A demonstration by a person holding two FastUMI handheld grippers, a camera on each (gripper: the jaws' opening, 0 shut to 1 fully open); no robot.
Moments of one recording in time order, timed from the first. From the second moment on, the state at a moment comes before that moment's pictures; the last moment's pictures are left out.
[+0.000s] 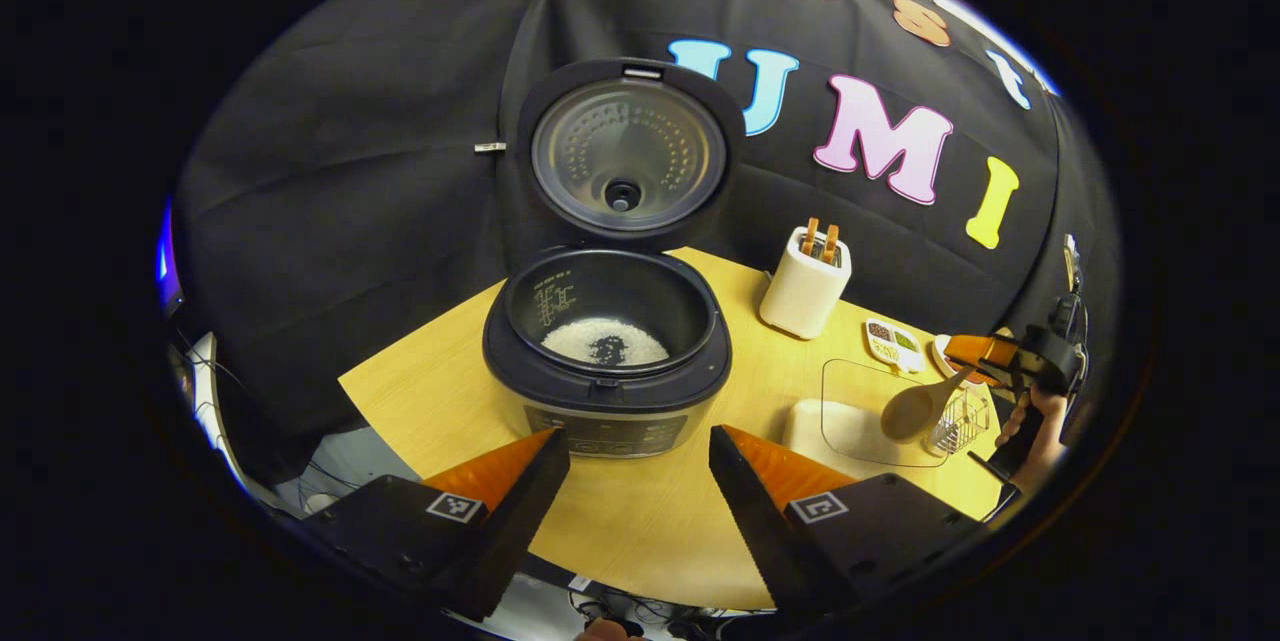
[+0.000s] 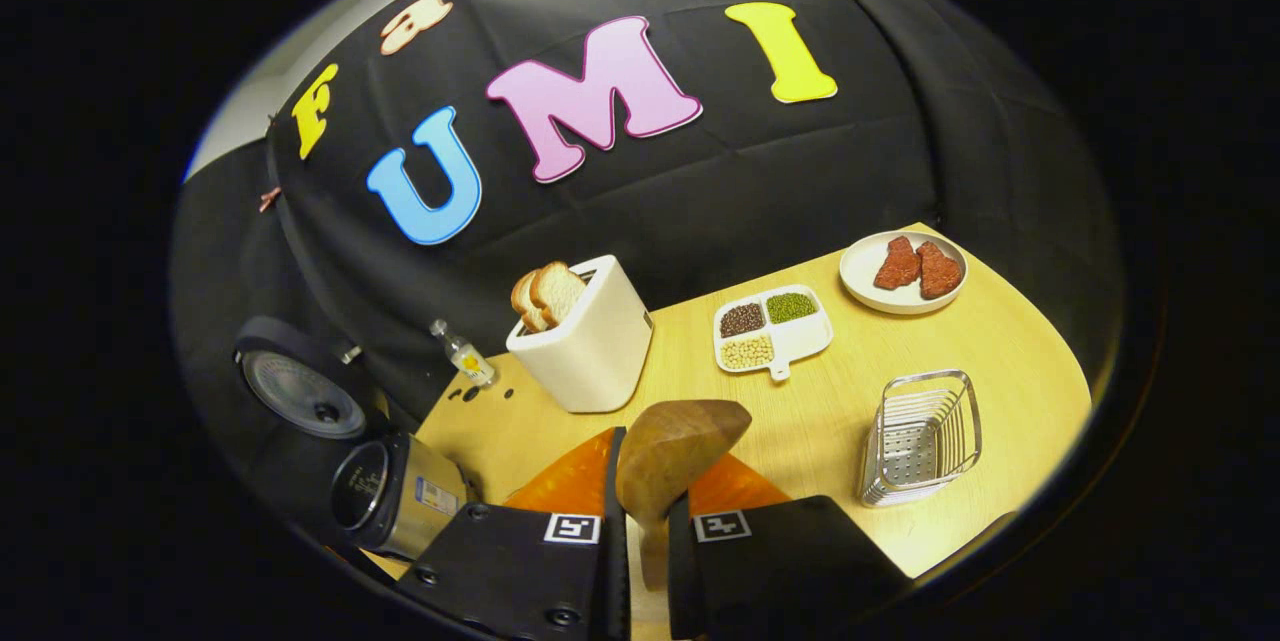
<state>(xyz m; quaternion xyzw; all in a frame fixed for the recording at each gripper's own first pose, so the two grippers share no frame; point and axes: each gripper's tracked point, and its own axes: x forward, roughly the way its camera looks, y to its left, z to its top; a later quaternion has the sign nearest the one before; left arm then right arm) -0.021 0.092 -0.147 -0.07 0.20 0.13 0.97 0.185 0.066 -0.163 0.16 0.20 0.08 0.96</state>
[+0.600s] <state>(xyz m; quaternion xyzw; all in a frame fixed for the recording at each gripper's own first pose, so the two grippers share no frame) -0.036 0.123 -0.160 -0.08 0.22 0.11 0.97 0.154 0.129 -0.204 0.13 0.23 0.09 0.96</state>
